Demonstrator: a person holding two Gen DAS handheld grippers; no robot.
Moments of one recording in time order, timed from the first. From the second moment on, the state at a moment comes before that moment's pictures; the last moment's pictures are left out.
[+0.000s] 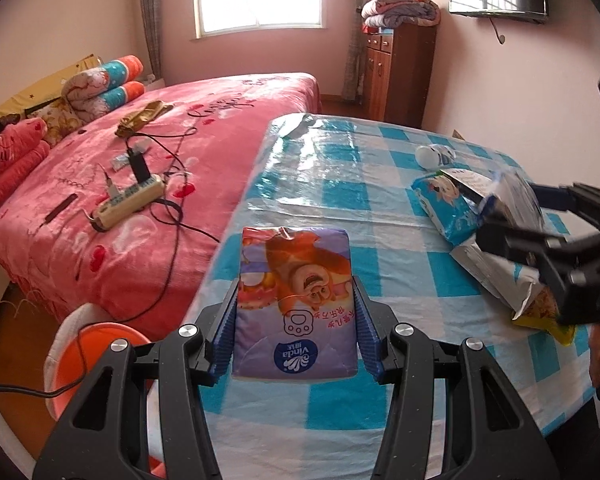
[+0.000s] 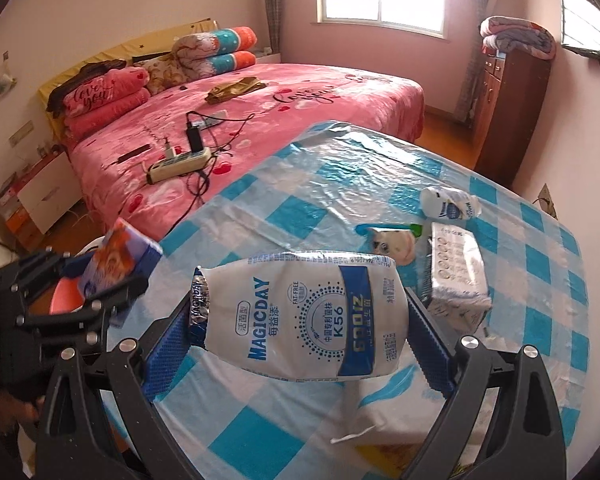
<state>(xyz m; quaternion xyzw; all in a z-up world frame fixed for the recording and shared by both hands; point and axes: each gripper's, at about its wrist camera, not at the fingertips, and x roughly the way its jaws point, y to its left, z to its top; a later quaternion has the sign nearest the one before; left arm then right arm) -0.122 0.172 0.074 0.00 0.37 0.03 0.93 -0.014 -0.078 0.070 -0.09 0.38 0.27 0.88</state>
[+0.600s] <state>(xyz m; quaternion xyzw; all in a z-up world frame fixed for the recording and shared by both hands) -0.150 0.234 0.092 0.00 0.35 0.11 0.93 -0.052 -0.022 0.080 -0.13 0.36 0.33 0.86</state>
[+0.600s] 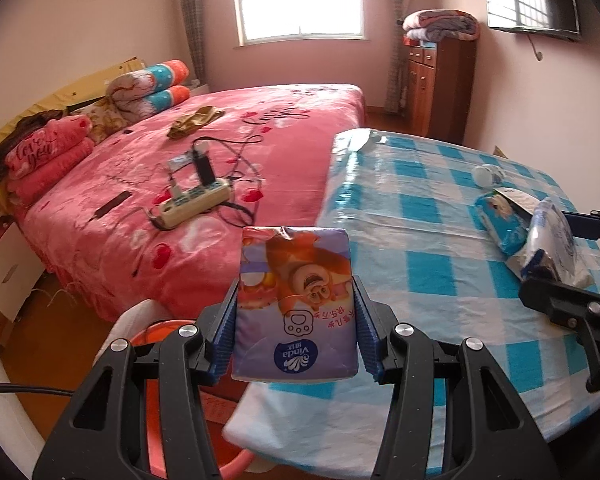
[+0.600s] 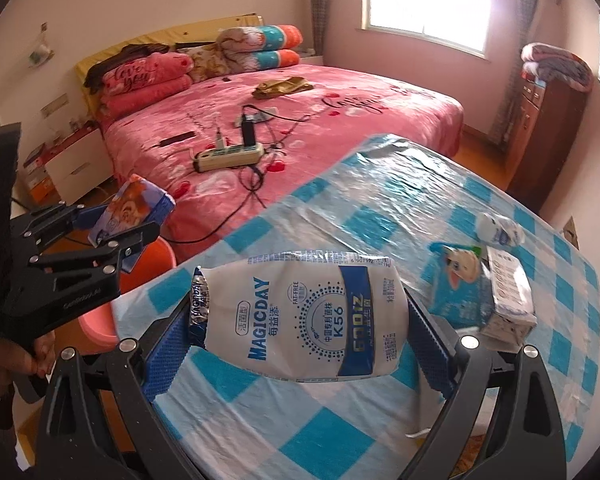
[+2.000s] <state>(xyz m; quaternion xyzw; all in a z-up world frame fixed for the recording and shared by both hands) -0.204 0.394 0.017 -0.06 0.42 0.28 0.86 -0.106 0.222 -0.008 -0.28 0.37 0.51 0.72</state>
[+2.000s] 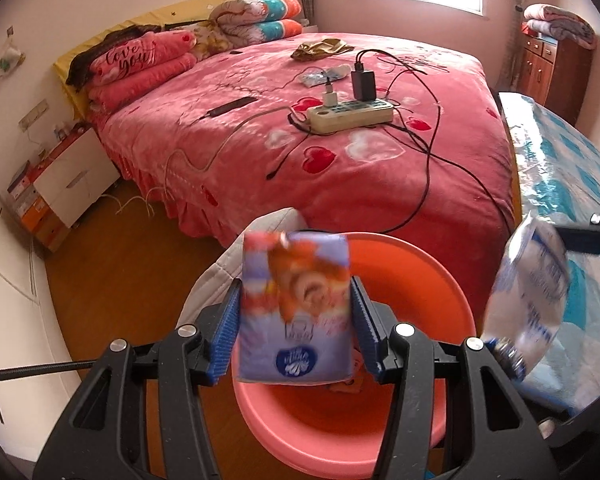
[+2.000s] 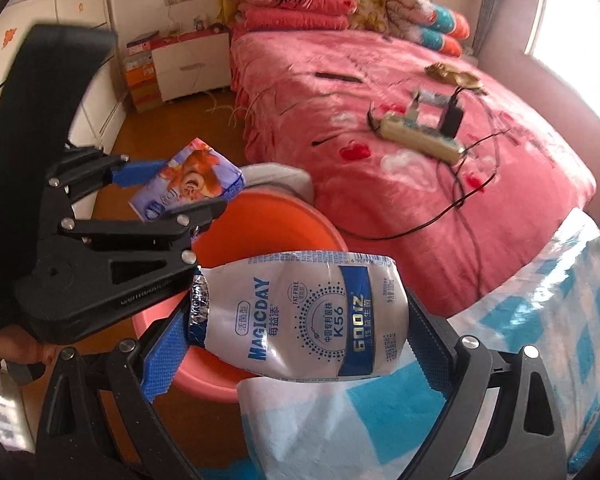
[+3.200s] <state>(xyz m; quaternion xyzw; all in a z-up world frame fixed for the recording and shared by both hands) -0.181 0.308 0.068 0.01 0.38 0.24 0.90 -0.076 0.067 0.040 -0.14 0.36 0.42 0.82</state>
